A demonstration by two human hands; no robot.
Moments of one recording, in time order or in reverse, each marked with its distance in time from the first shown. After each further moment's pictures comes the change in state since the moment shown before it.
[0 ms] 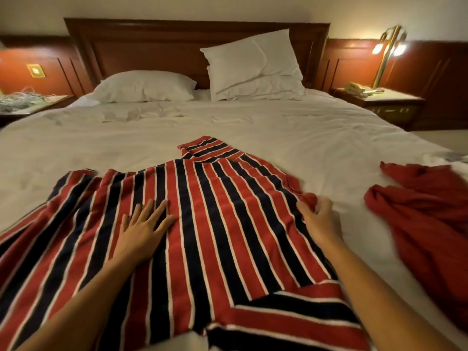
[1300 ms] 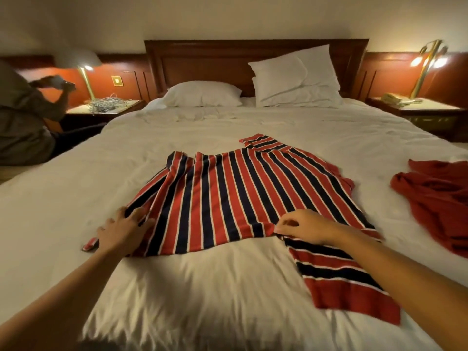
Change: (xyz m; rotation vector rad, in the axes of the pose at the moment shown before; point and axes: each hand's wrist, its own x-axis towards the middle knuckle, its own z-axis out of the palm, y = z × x) left_hand -0.228 -0.192 -0.092 0.073 0.040 -0.399; right_hand -0.229 -0.072 -0.010 -0.376 -0.857 -0.593
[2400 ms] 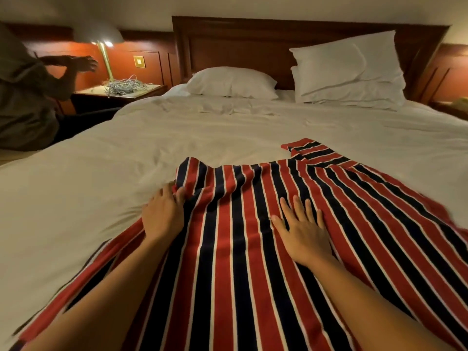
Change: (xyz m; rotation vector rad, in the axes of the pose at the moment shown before) left_hand 0.190 0.069 0.035 -0.442 0.394 0.014; right_hand 0.275 -0.002 0.063 -0.458 0.397 0.194
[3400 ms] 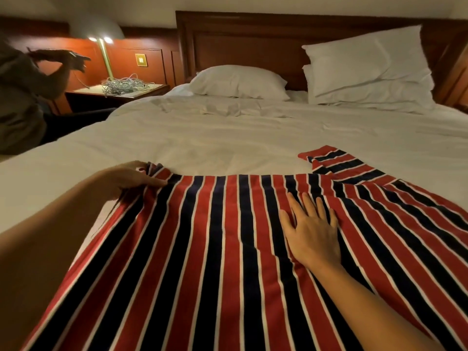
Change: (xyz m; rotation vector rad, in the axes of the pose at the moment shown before) left_hand 0.193 -0.035 -0.014 -0.333 -0.555 -0.317; right_hand 0.107 -0.018 0.025 -0.005 0.184 0.023
